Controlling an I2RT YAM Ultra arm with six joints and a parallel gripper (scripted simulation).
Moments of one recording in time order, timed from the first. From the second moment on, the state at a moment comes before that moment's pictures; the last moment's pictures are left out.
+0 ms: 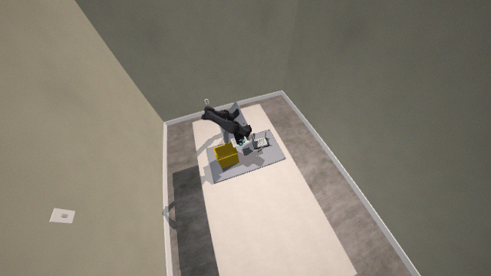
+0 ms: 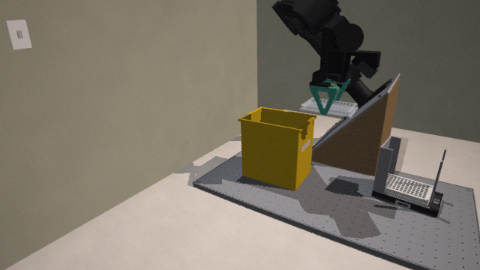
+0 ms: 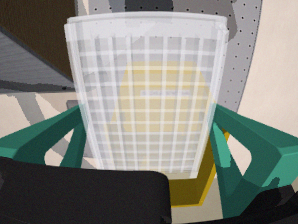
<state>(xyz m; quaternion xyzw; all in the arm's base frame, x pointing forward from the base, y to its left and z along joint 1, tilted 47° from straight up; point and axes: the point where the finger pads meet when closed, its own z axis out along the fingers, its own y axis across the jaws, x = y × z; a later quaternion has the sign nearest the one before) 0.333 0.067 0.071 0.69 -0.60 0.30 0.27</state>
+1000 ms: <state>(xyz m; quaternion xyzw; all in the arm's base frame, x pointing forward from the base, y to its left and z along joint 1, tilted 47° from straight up) 0.355 0.014 0.134 0.69 -0.60 0.30 0.27</state>
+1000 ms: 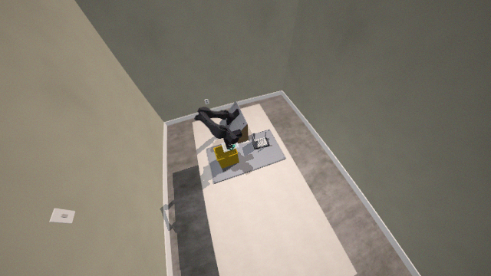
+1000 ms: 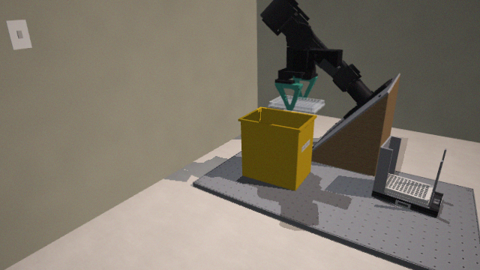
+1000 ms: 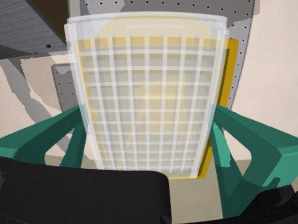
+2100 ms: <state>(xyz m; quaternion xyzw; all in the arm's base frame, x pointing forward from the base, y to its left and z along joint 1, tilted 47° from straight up) 0.368 -0.019 0.174 0.70 -0.60 0.30 0.27</state>
